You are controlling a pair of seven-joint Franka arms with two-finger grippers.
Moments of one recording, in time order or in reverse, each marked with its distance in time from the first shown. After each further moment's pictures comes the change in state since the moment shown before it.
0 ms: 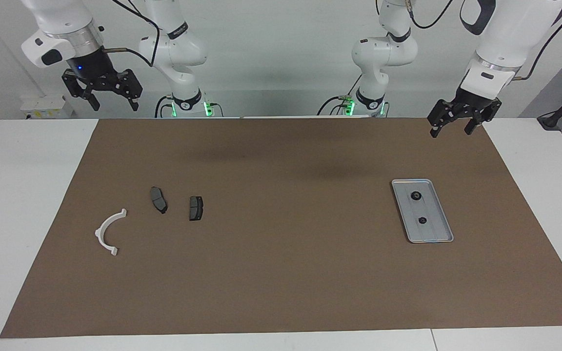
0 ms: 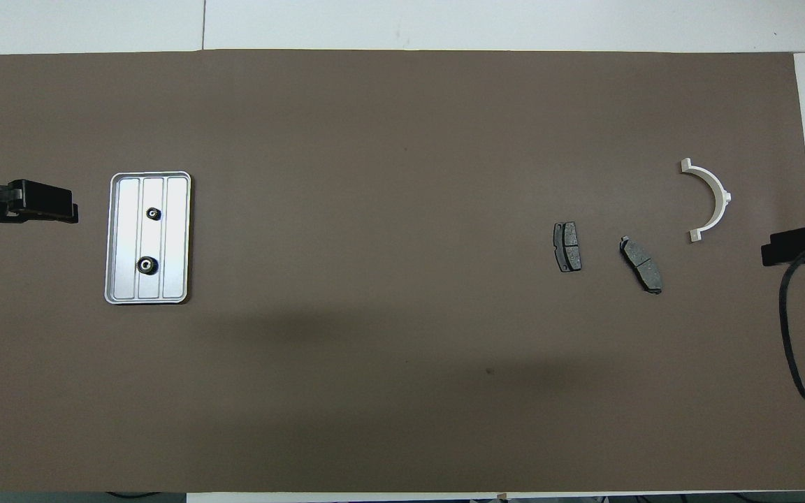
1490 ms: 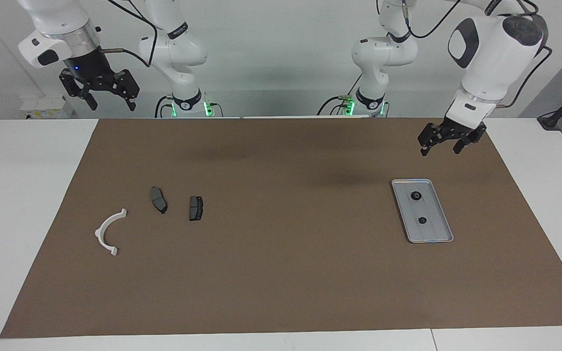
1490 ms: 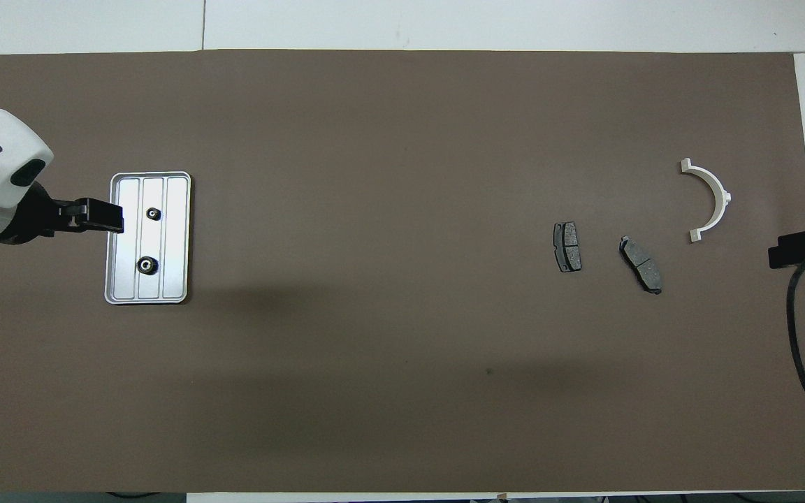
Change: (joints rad) left arm 0.010 0.041 0.008 -0.243 0.000 0.250 0.075; right arm -0.002 -0.007 -0.012 -0.008 -0.003 0.000 0.000
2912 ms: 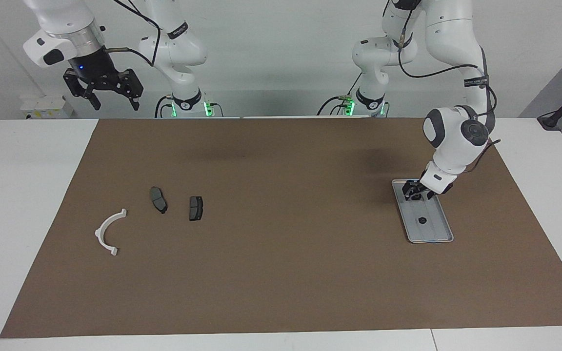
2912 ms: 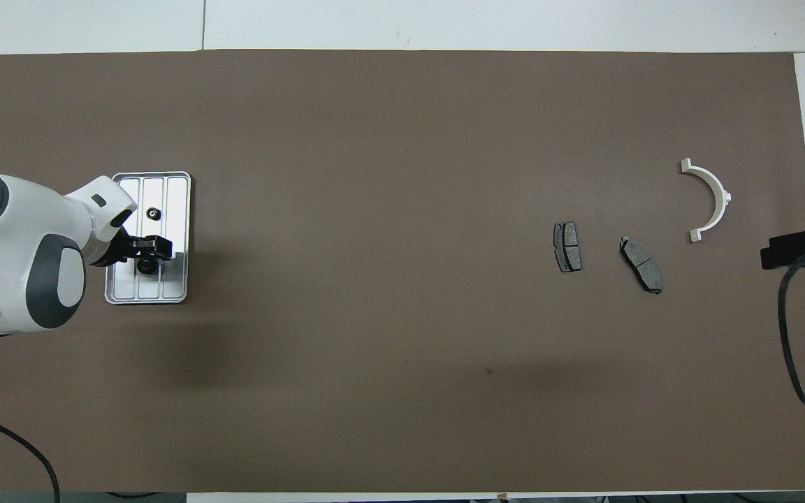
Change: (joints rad) left arm 0.060 0.222 0.007 -0.252 0.000 0.414 0.065; right arm 0.004 -0.002 0.012 0.000 0.000 0.000 0.000
